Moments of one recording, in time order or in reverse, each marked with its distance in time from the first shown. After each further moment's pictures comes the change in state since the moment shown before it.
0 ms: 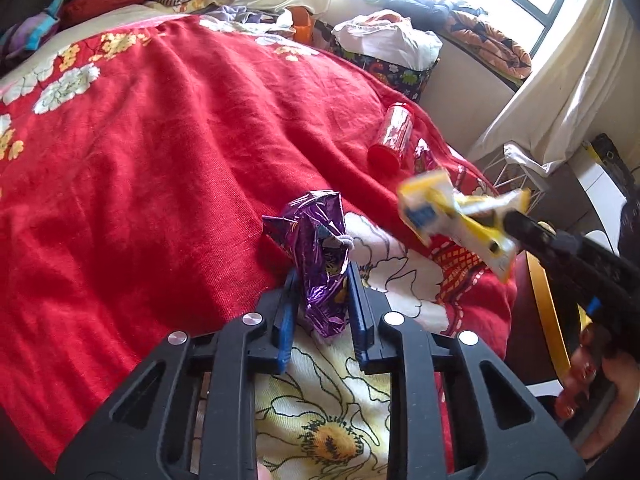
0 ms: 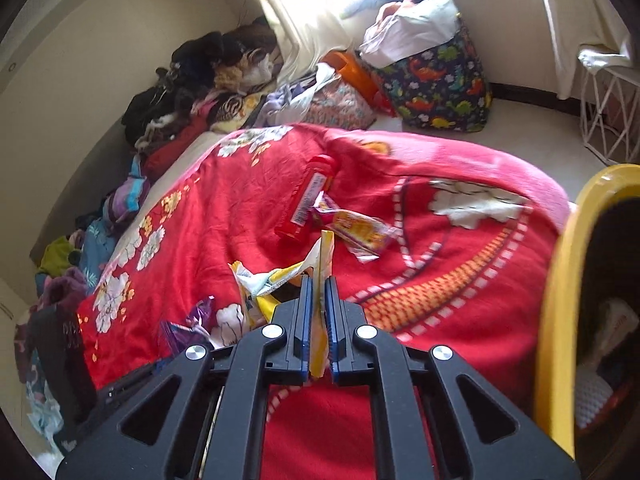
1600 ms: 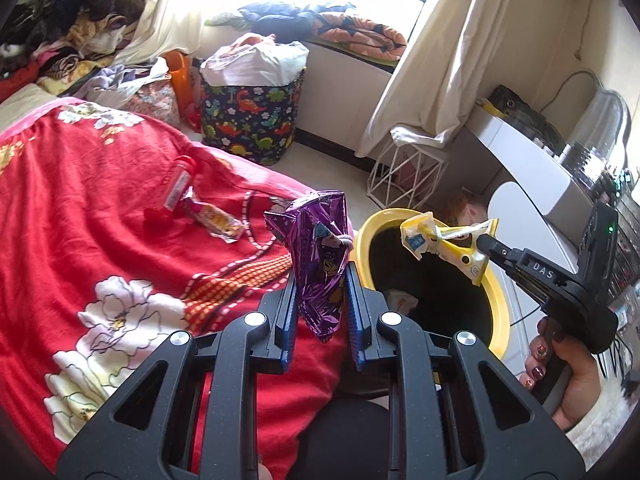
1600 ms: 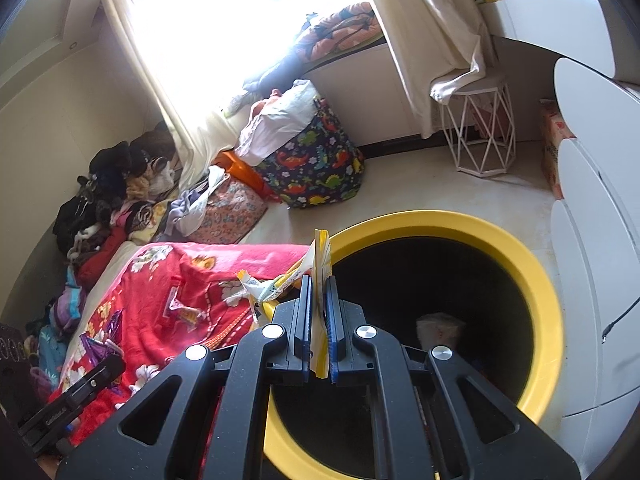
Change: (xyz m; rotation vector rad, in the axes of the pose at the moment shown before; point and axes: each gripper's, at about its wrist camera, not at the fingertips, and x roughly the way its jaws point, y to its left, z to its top) left arm -0.030 -0.160 -0.002 0.282 -0.066 -0.262; right arm -0.171 -0.133 -0.021 0.226 -0.317 -0.294
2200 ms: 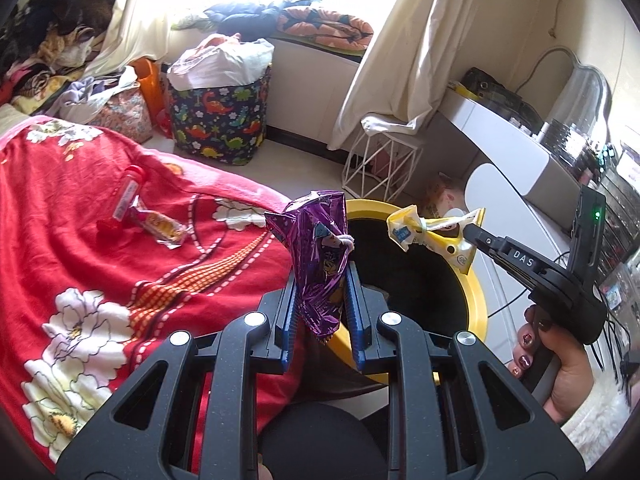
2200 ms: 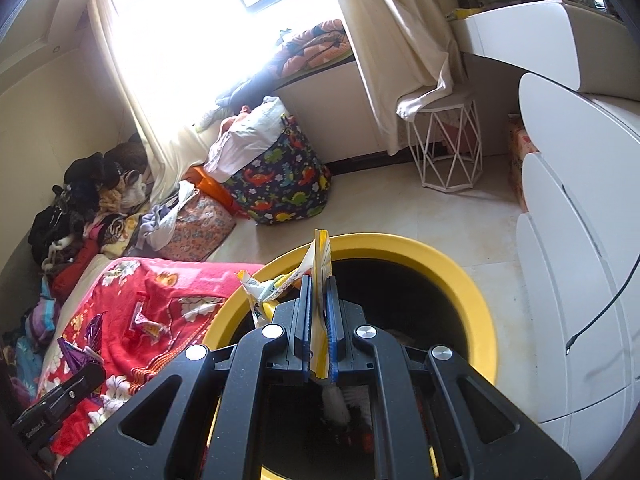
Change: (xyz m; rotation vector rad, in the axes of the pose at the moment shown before) left arm 0.015 -0.044 -0.003 0.077 0.018 -0.062; right arm -0.016 -0.031 0.004 0.000 -0.060 -0.112
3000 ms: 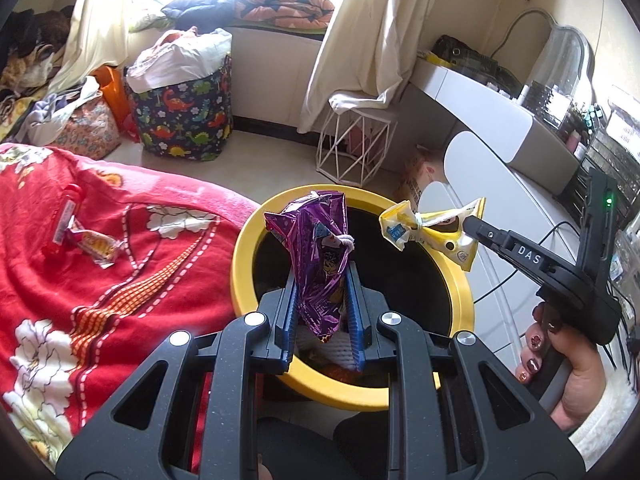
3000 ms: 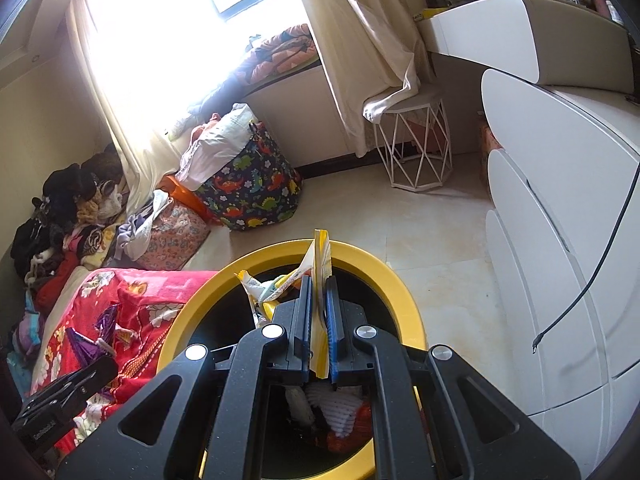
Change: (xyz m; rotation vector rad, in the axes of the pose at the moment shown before) left arm 0.048 -0.043 0.006 0.107 0.071 -0.055; right arm -0.012 -0.037 0.002 0.039 -0.010 -0.083
